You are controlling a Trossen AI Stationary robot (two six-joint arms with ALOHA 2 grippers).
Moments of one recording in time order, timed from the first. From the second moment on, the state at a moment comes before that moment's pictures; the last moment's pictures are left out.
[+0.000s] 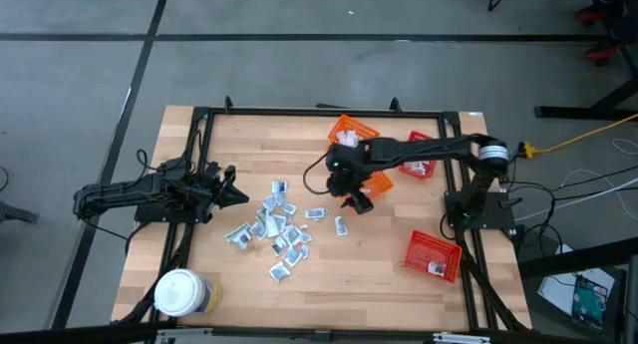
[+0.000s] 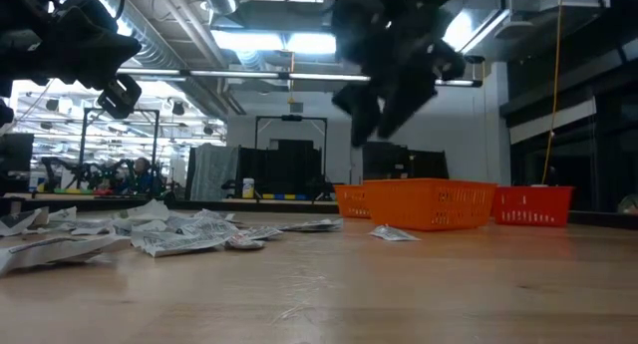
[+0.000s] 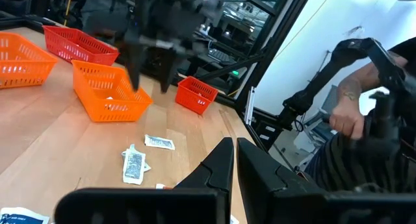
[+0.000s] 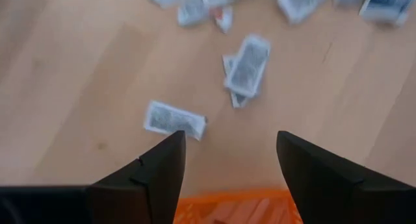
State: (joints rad) left arm 0.16 0.00 0.04 -0.02 0.38 -0.48; right arm -0.13 1.78 1.37 -0.75 -0.31 -0.58
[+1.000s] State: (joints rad) left arm 0.16 0.00 0.04 -0.02 0.38 -0.48; right arm 0.03 2.02 1.39 -0.68 -0.12 -0.34
